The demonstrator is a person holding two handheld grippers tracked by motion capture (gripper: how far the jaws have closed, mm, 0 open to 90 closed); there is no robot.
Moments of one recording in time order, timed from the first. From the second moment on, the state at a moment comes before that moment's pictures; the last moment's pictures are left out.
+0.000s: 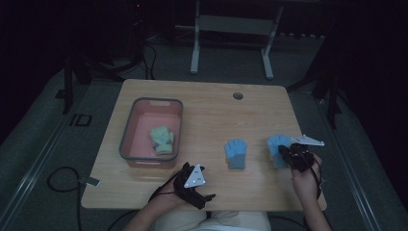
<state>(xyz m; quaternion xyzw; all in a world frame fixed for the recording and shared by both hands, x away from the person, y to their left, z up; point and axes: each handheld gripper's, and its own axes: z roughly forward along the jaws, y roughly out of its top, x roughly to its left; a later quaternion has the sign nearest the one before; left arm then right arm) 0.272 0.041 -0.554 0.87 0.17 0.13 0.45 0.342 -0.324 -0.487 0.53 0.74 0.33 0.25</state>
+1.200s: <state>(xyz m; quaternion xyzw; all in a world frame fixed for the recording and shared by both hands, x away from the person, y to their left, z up) 0.272 0.041 -0.555 0.87 0.16 0.13 0.45 0.362 -0.292 -0.545 0.58 0.72 0.30 0.22</state>
